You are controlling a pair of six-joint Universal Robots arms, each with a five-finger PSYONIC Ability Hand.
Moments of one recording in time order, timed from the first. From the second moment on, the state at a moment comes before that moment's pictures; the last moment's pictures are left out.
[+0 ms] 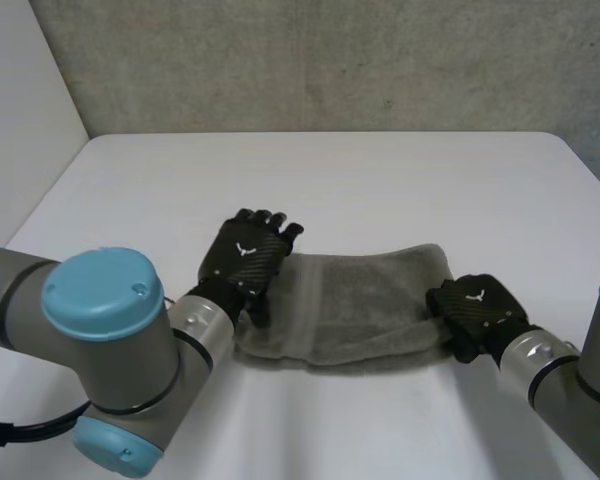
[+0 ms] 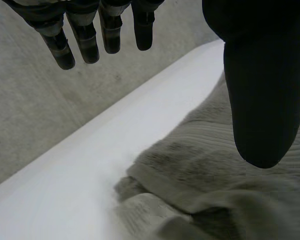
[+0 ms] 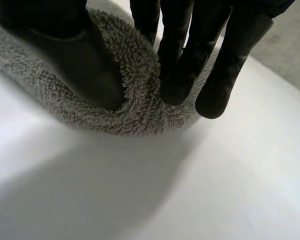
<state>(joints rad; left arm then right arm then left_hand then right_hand) 4.07 -2.00 -1.66 3.50 -1.56 3.39 1.82 -1.27 1.95 -0.23 1.31 2.70 0.19 0.19 0.19 0.19 0.03 1.27 1.24 1.34 1.33 1.12</state>
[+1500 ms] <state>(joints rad) 4.01 -2.14 -1.62 3.41 -1.67 3.21 2.08 -1.05 1.60 -0.11 1.35 2.89 0.18 0.18 0.18 0.18 0.03 0.23 0.24 0.24 0.25 0.06</state>
